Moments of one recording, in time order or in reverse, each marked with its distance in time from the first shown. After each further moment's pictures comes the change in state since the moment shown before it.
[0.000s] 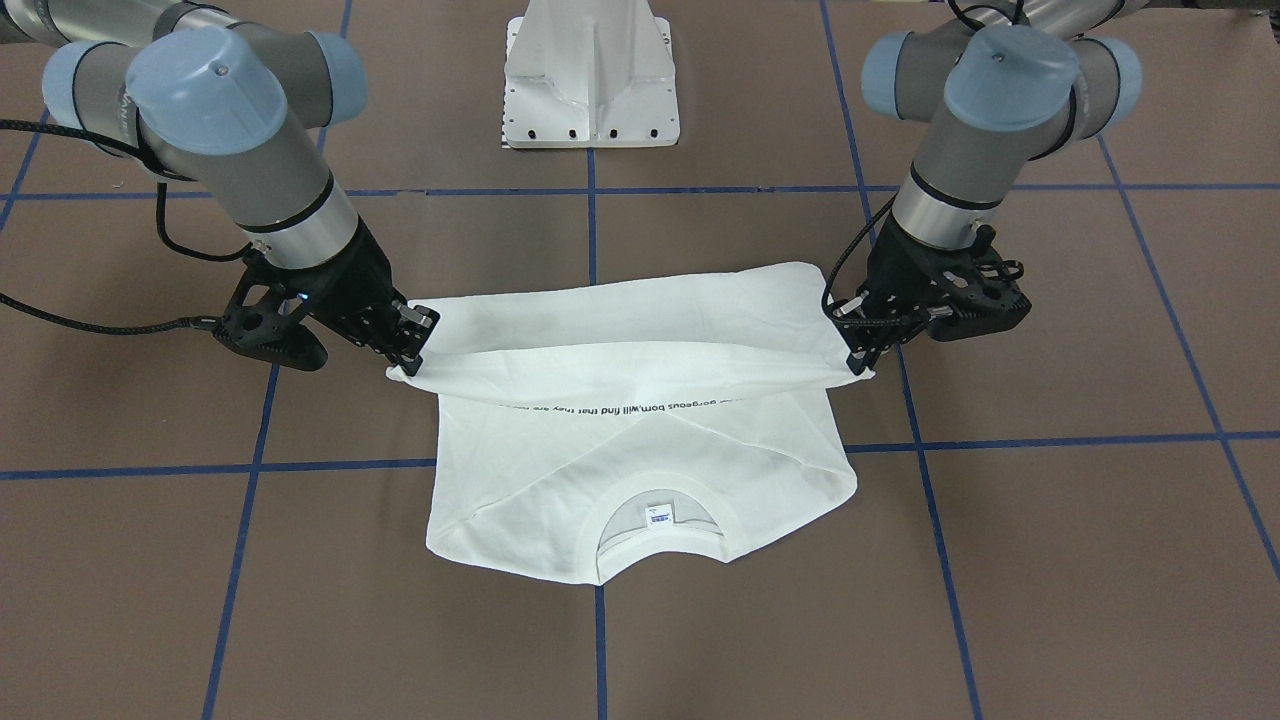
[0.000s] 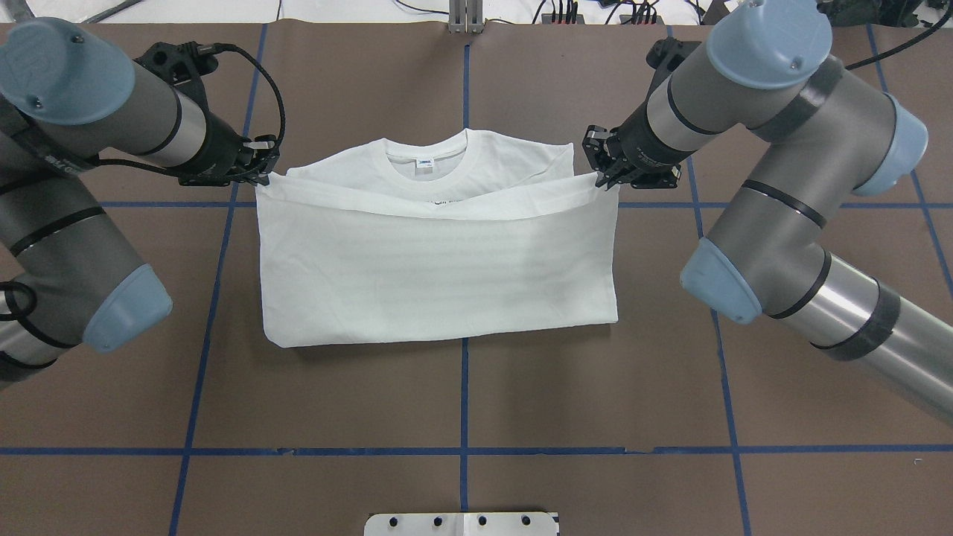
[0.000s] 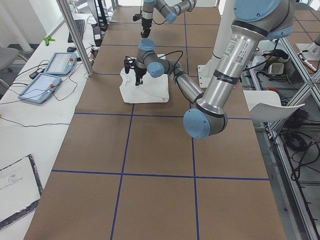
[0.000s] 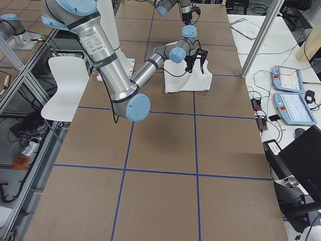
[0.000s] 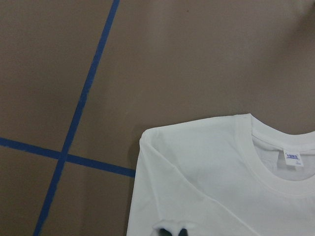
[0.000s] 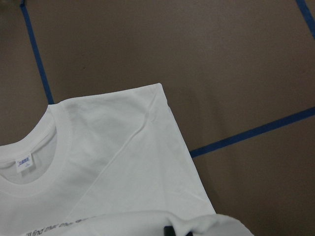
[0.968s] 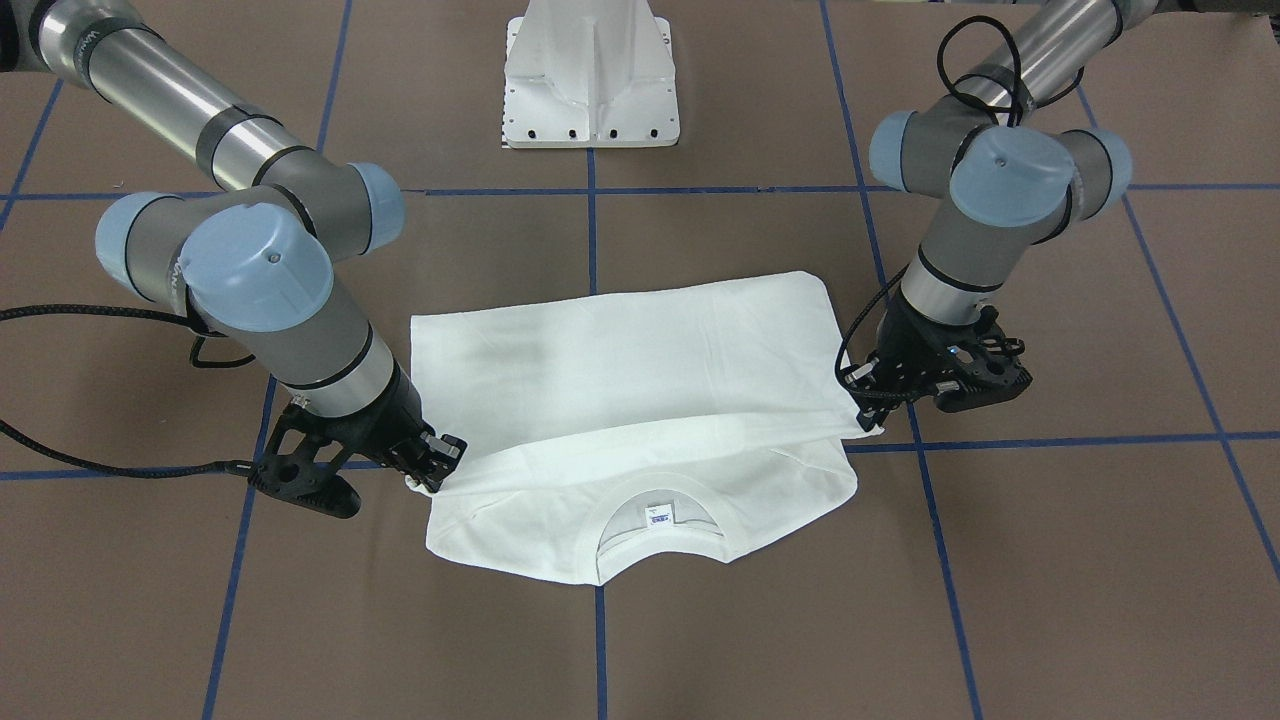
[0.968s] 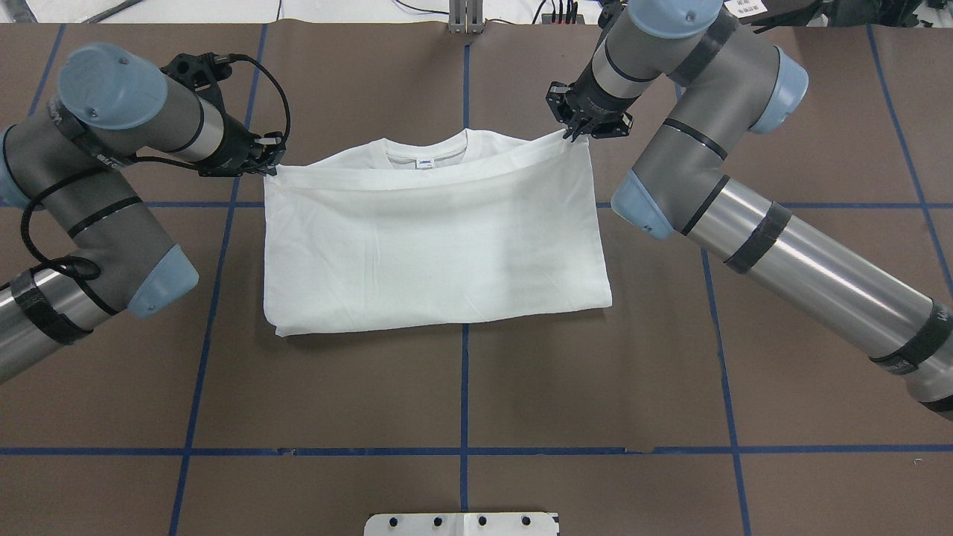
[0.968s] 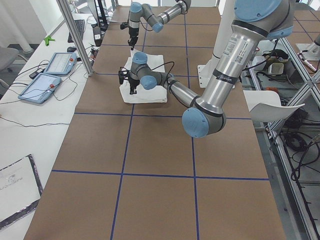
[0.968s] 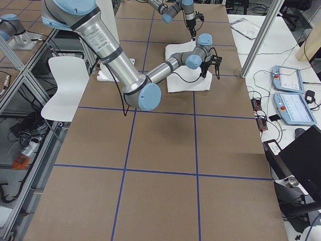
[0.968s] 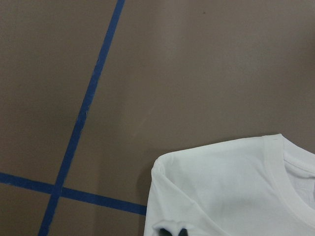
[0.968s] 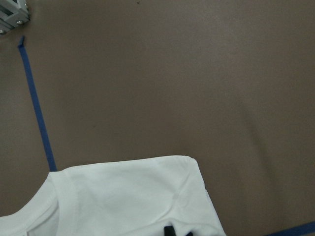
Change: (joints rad) left arm -0.012 -0.018 0.202 -0.194 0.007 0.002; right arm 0.043 0.157 -0.384 0.222 -0.005 -0.033
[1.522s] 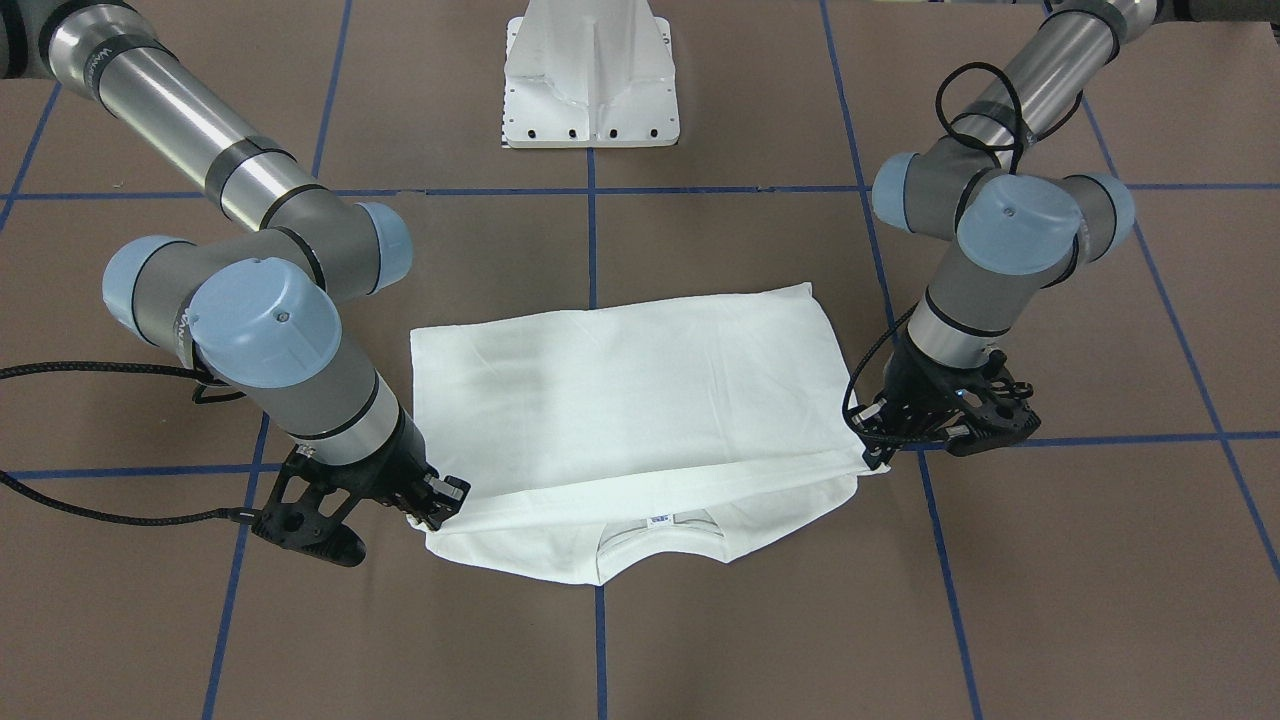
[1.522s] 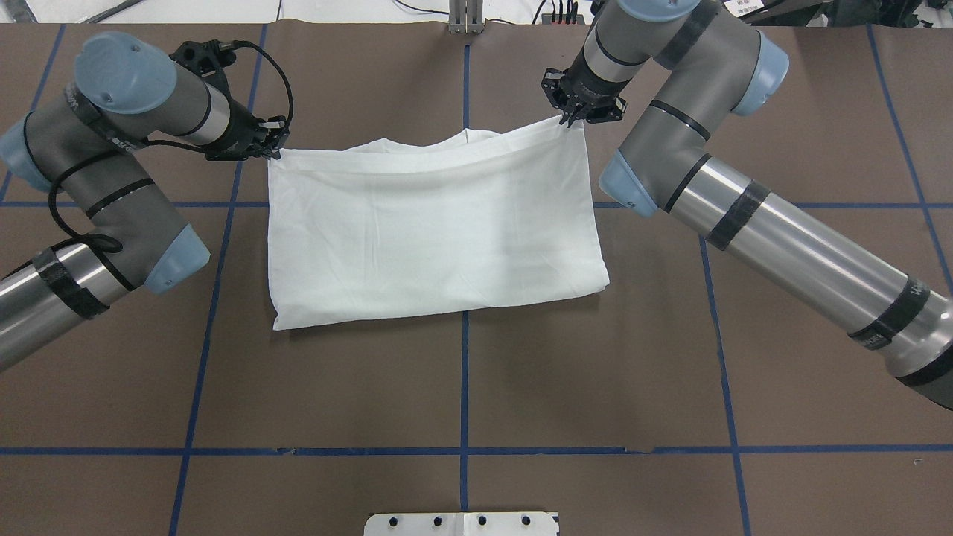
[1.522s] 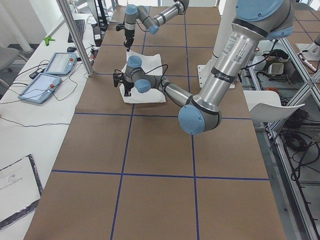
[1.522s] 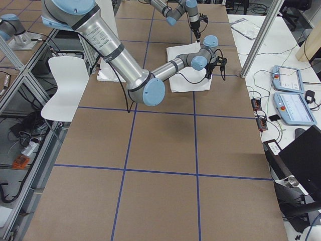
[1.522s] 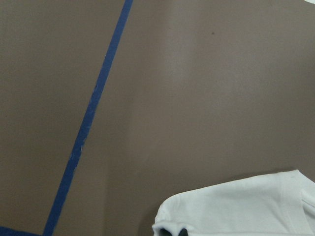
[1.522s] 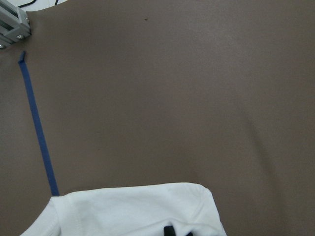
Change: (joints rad) left arm -0.019 -0.052 0.106 -0.060 0.000 0.000; right arm 0.014 0.073 -0.123 0.031 -0.001 -0.025
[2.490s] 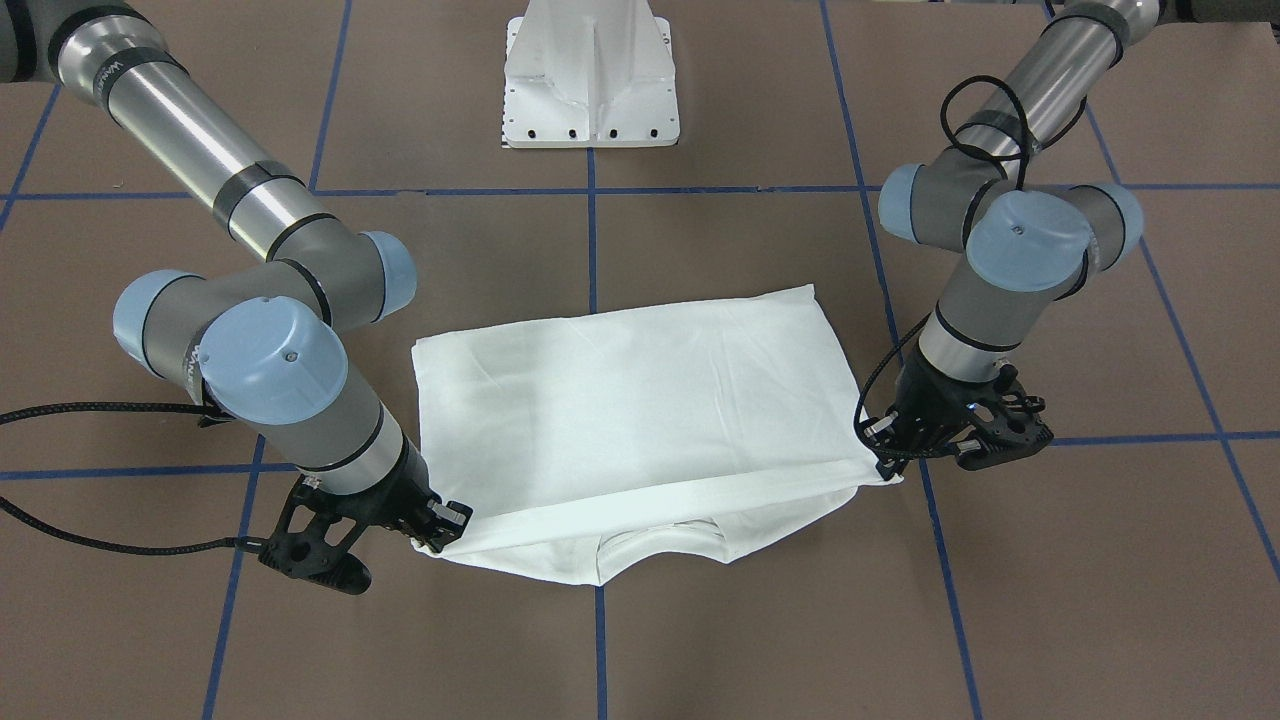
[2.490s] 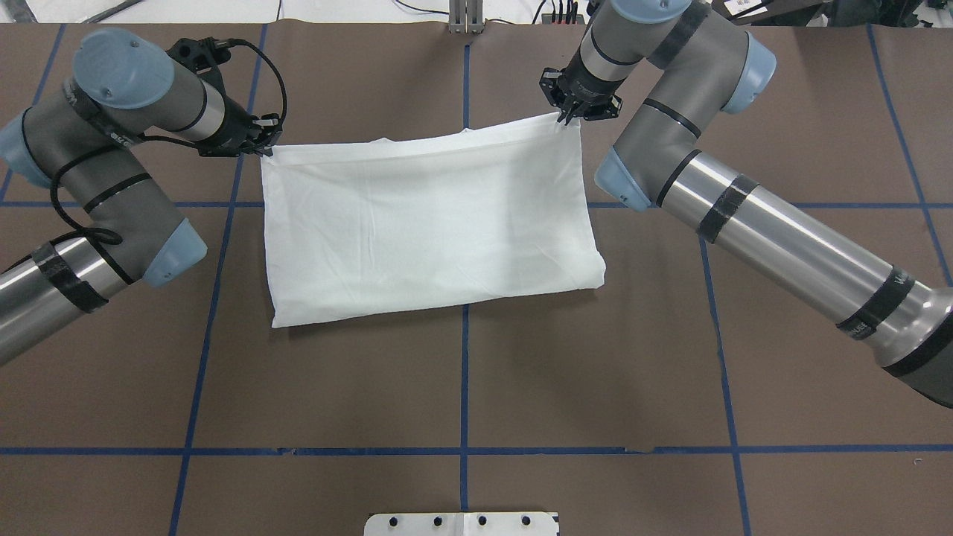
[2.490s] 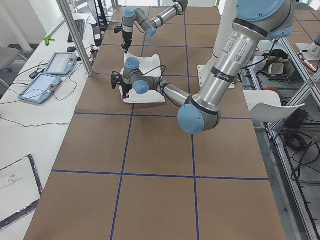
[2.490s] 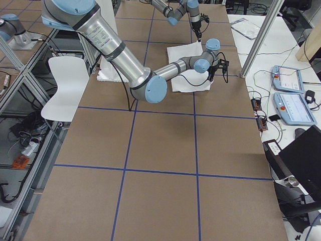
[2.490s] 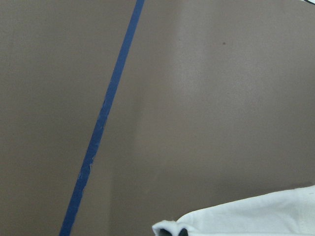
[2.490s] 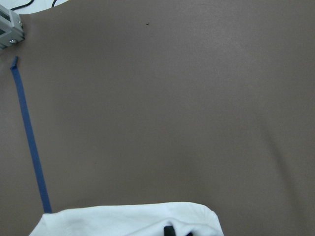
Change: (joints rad) left arm -0.013 -0.003 0.023 0.004 0.001 0.027; right arm 0.000 0.023 -0.087 0.068 -0.002 -0.007
